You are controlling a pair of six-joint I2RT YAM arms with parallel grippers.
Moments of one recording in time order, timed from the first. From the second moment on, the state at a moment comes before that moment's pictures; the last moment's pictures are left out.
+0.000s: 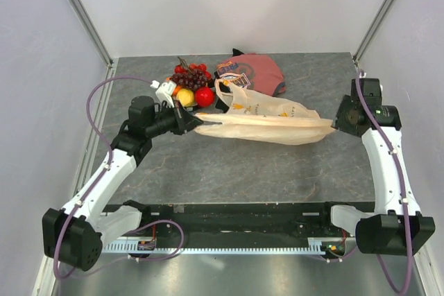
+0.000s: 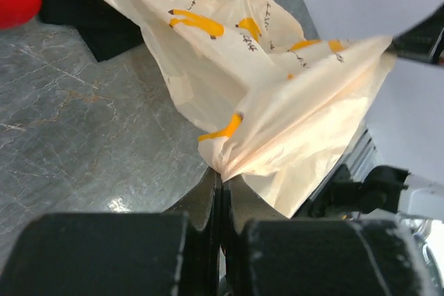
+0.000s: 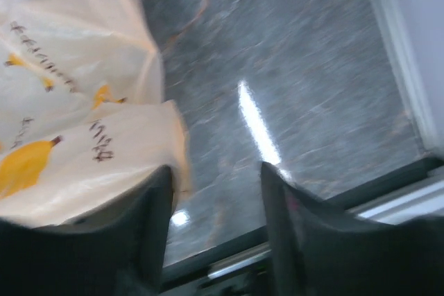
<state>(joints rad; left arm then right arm) -0.31 1.04 0.80 -0.11 0.52 -0.53 -0.06 1.15 1.23 -1.04 0.21 0.33</state>
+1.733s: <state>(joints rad) -0.72 1.15 0.54 -0.14 0.45 -0.37 0.82 1.78 1.42 -0.82 0.10 0.42</state>
